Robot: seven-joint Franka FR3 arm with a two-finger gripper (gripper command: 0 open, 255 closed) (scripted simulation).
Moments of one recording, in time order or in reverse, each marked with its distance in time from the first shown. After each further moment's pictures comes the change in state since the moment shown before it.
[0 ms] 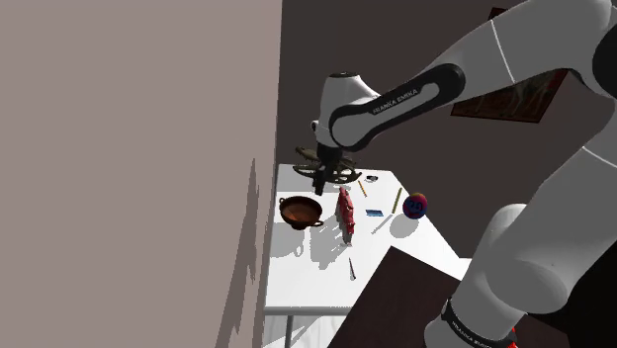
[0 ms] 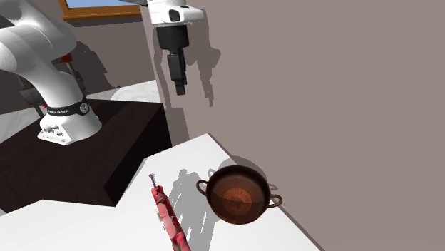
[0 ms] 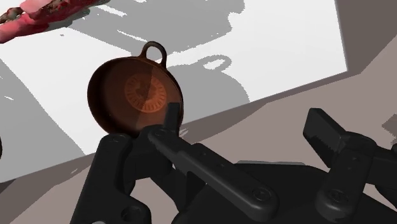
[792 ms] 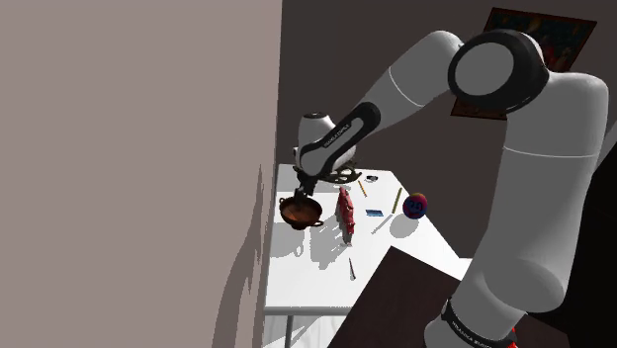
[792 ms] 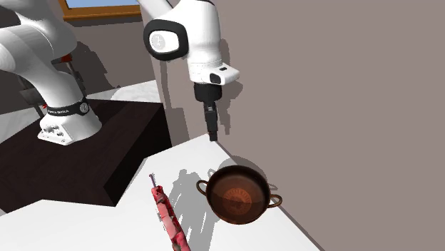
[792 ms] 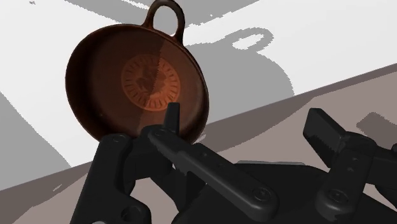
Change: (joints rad) arm -0.032 0.470 -0.030 0.216 0.030 0.255 -0.048
